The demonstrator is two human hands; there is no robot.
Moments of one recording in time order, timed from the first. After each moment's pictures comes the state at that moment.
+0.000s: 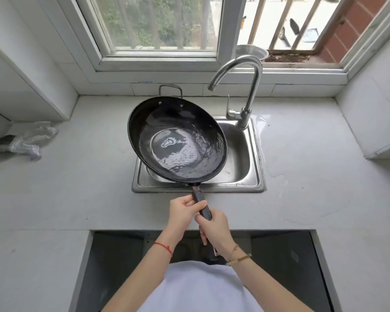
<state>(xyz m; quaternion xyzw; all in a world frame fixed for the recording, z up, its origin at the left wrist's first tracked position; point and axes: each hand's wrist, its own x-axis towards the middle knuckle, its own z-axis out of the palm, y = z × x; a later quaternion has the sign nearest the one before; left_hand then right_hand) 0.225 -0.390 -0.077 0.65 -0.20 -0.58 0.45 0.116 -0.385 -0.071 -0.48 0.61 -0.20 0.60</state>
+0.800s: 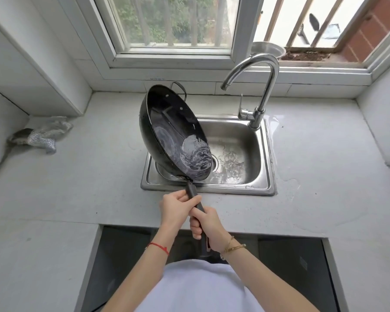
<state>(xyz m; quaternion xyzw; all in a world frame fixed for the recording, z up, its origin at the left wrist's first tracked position) 0.255 -0.390 -0.067 0.74 -0.23 -0.47 0.44 0.148 -0.398 -0.068 -0.33 0.50 -0.16 0.78</state>
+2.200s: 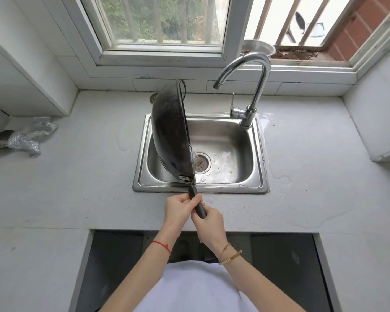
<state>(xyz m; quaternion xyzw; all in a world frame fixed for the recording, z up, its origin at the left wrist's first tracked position) 0.240 -0.399 -0.082 0.69 -0.18 -0.55 0.44 0.139 -0.394 -0.085 -0.53 0.62 -0.18 0.55</state>
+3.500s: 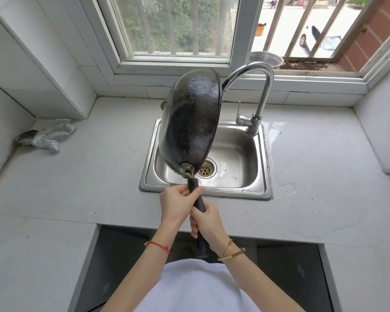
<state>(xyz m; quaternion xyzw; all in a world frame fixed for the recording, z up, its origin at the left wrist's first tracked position) 0.233 -0.395 -0.020 0.77 -0.28 -0.38 0.44 0.137 -0.396 -0.038 -0.43 0.50 -0.24 0.71</state>
